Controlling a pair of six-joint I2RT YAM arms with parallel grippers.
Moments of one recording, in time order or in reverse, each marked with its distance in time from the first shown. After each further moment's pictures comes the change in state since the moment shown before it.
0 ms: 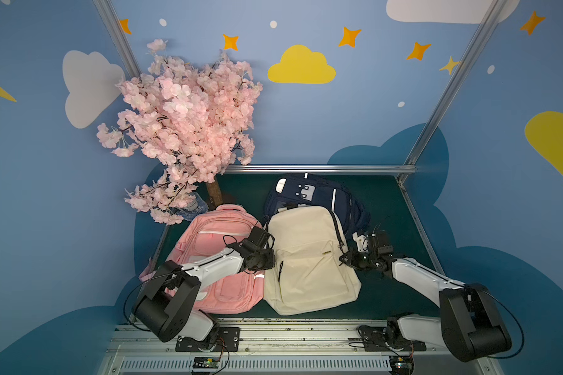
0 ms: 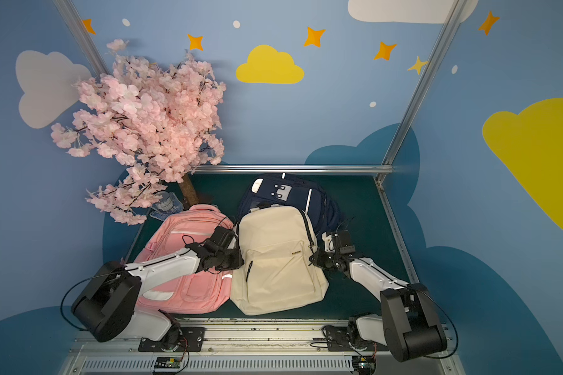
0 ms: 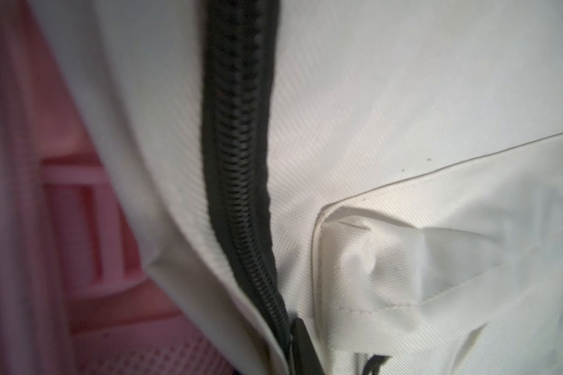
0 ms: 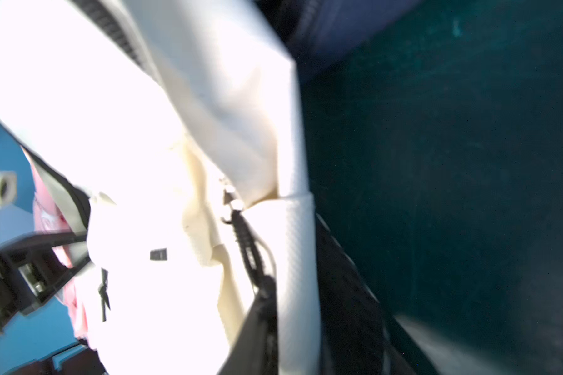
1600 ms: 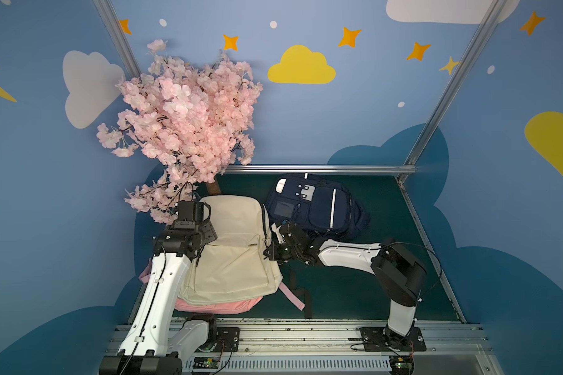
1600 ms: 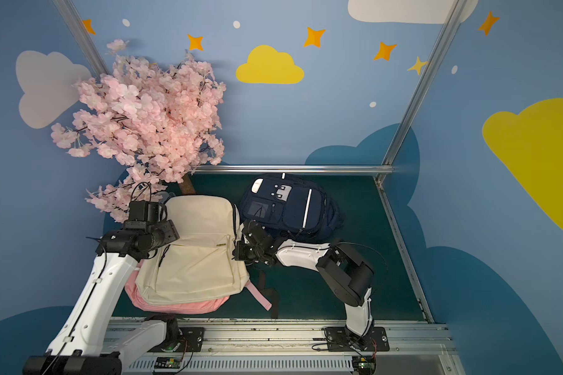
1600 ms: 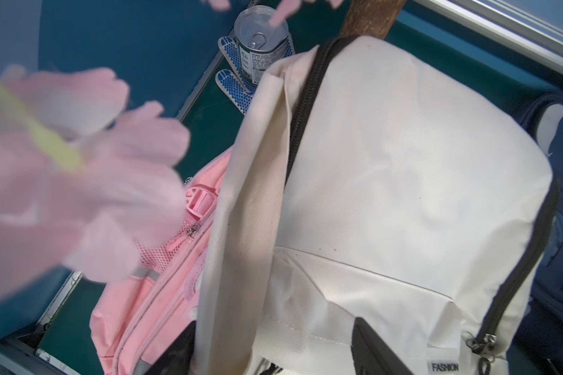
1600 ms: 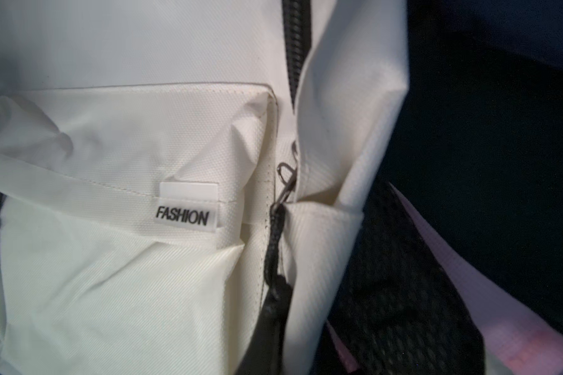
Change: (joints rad) left arm 0.532 -0.451 0.364 -0.671 -0.433 0.170; right arm 0.723 0.600 0.659 0.225 0.190 0.303
